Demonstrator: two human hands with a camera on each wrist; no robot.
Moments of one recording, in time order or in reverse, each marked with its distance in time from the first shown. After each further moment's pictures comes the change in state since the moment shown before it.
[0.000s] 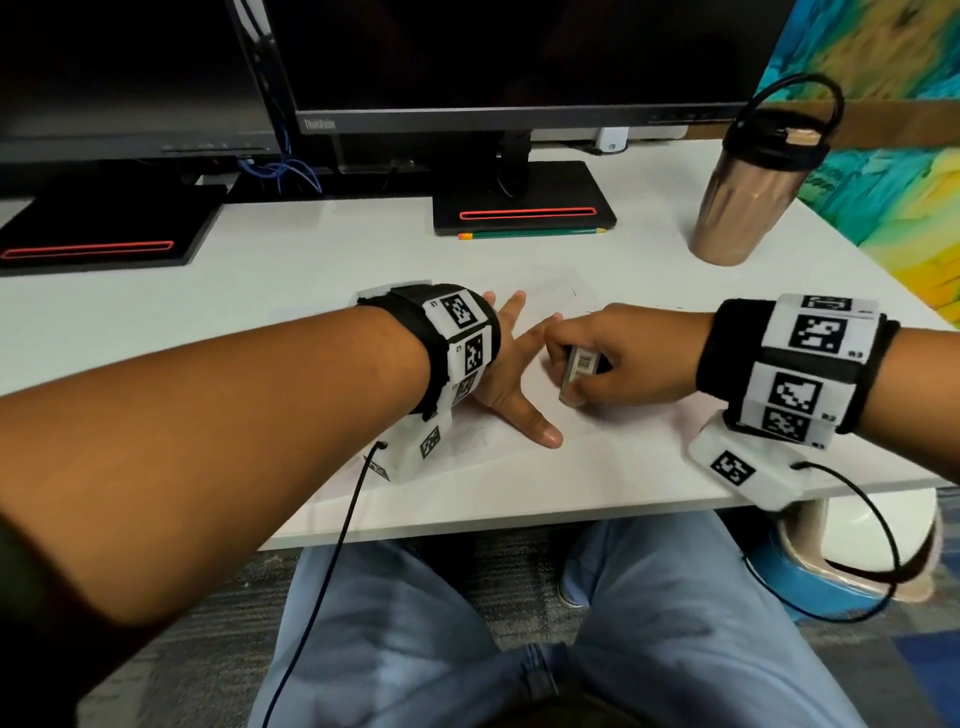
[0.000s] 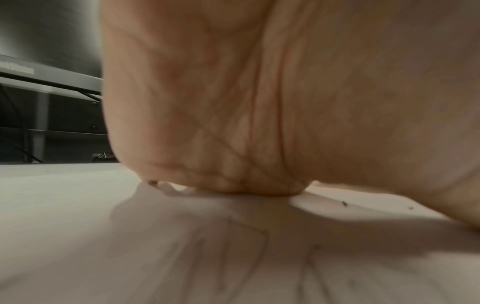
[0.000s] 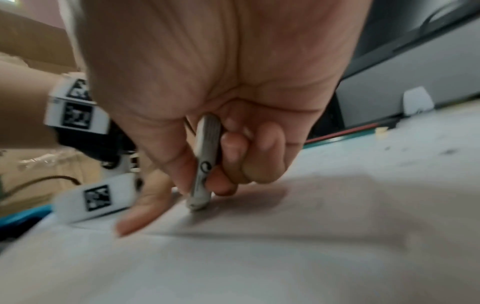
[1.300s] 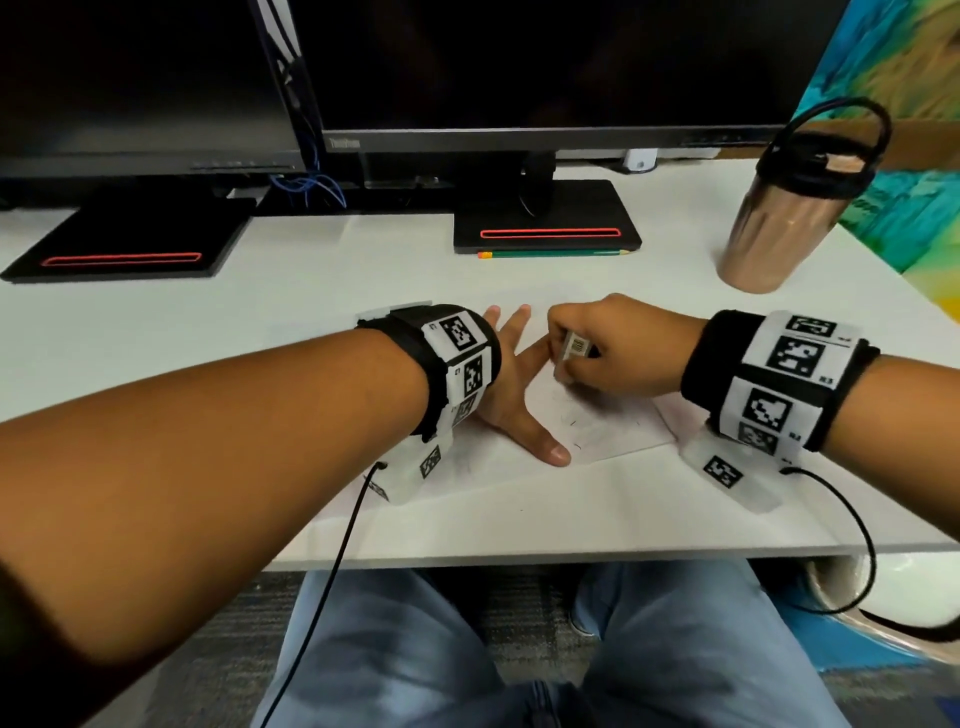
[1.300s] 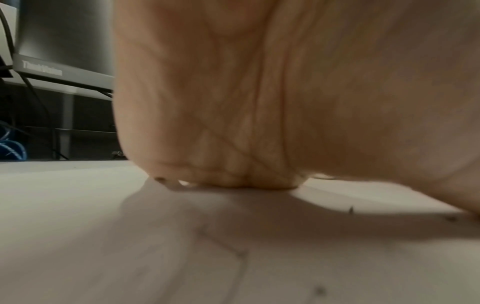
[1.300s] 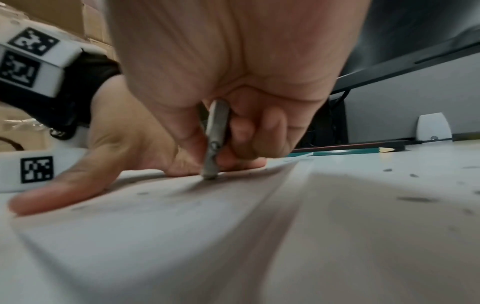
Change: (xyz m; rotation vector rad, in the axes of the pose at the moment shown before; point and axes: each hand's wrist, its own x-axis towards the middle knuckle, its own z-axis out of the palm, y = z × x) left_hand 0.004 -0.008 -0.001 -0.099 -0.032 -0.029; right_hand 0.036 0.016 -0.010 -0.064 0.134 0.054
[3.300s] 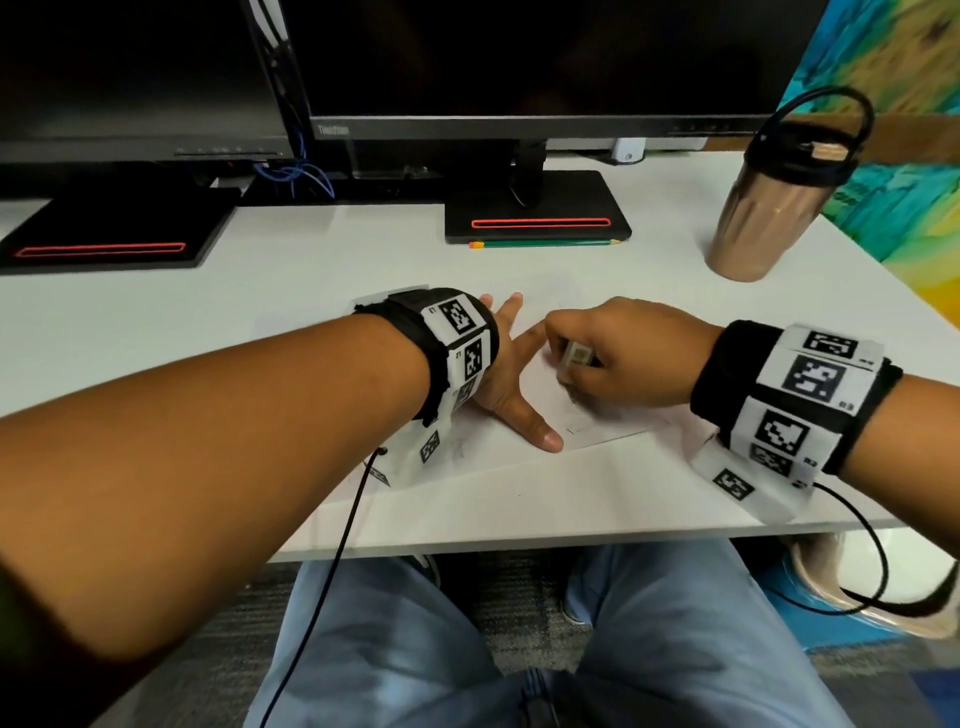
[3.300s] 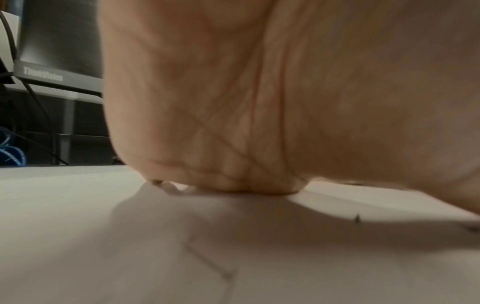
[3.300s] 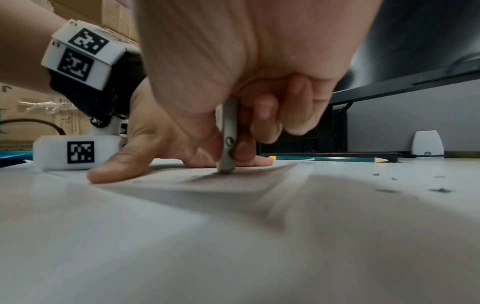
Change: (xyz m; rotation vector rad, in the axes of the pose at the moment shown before) left_hand -0.001 0.000 -0.003 0.057 0.019 -0.020; right_hand -0.021 -0.009 0.006 -0.095 0.014 -0.016
